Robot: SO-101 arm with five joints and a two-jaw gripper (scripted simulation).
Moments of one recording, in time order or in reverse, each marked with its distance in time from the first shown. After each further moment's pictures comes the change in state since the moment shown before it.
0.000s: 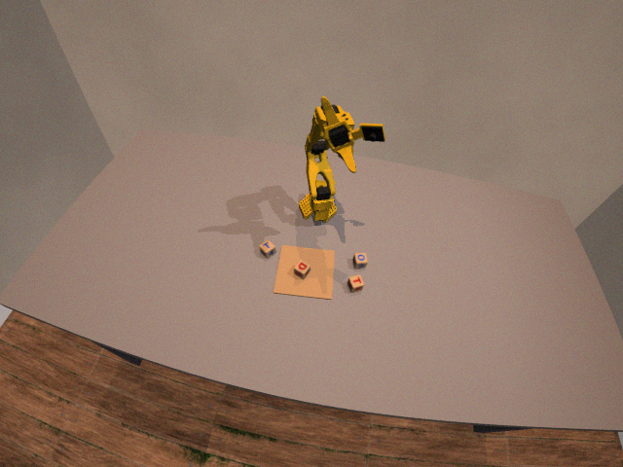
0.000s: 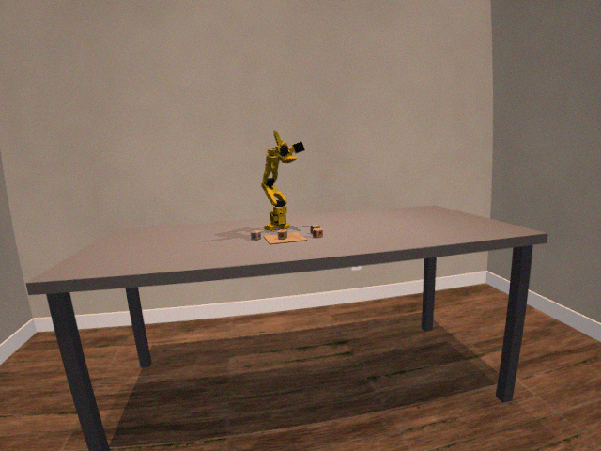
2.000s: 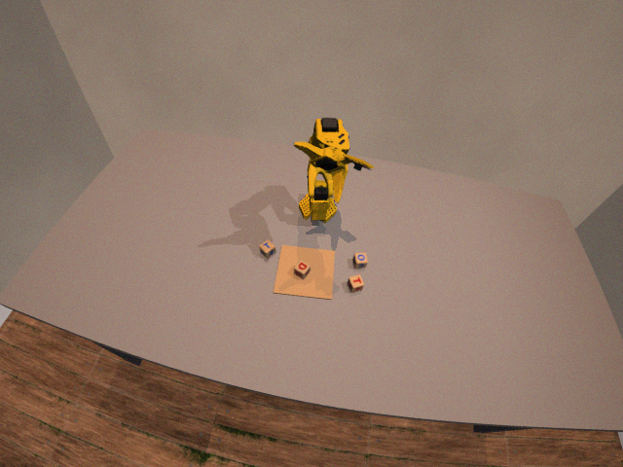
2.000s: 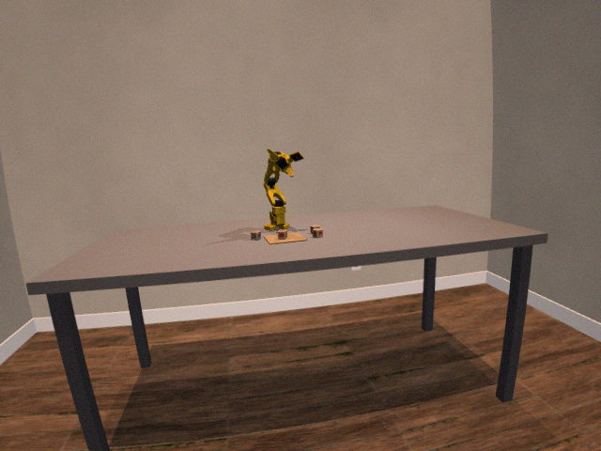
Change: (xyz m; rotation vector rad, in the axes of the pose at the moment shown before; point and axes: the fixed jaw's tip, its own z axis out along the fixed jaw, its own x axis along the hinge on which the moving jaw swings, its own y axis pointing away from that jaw) arm 0.051 0.048 0.016 -0.199 0.336 0.408
